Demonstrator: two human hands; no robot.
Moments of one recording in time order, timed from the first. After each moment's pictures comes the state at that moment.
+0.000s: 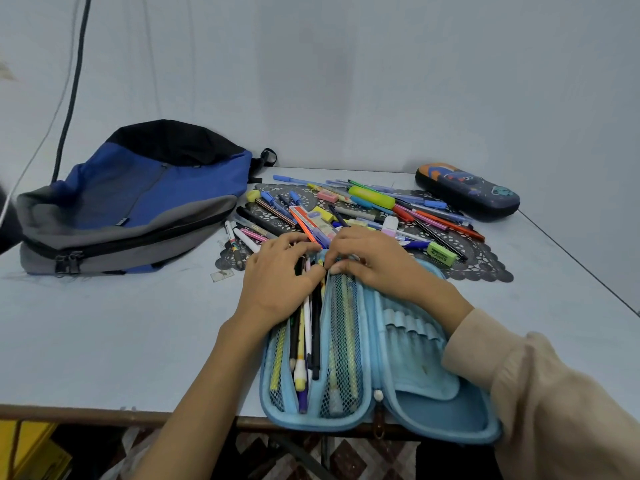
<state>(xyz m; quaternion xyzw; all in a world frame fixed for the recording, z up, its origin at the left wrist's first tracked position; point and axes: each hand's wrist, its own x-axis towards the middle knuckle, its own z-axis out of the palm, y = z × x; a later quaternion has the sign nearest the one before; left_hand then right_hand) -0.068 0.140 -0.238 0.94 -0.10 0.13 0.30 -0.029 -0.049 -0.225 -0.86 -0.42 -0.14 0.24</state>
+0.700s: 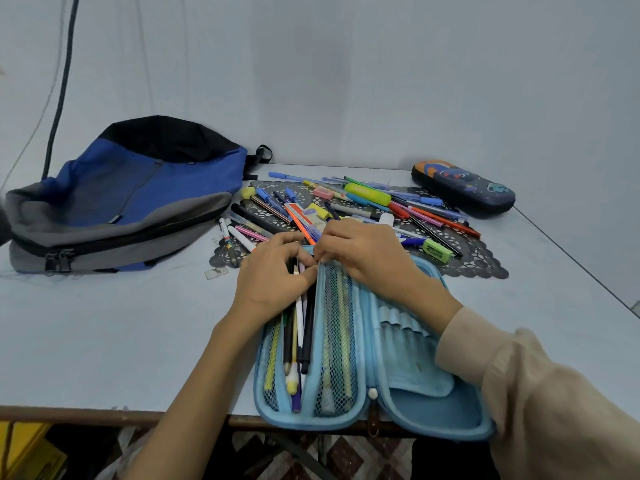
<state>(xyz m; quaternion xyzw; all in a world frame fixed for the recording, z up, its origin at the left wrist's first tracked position) -0.063 0.143 -0.243 0.91 -0.11 0.12 0.37 -0.039 -0.038 -0.219 -0.83 -0.44 -0.32 0.10</state>
